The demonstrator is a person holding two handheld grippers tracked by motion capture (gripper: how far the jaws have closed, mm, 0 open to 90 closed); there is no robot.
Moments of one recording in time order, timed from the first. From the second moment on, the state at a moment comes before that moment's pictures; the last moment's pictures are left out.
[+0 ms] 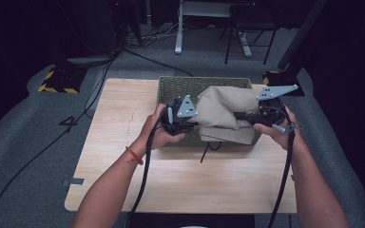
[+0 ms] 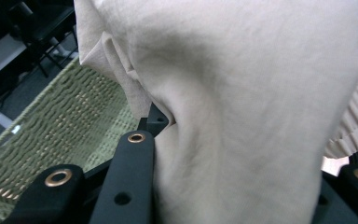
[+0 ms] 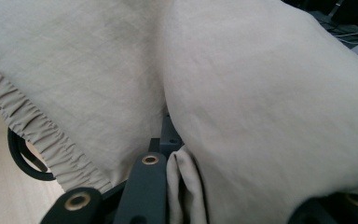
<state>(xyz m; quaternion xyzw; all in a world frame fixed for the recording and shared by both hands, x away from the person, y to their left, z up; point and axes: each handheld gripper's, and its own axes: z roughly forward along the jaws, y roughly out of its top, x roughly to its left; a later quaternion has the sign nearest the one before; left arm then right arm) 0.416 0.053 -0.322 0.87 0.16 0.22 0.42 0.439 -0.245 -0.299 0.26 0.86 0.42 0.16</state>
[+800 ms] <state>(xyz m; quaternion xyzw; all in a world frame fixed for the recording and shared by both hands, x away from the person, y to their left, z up) 0.475 0.062 -0.340 0.87 0.21 0.23 0.40 0.509 -0.217 -0.317 0.29 0.86 0.39 0.17</state>
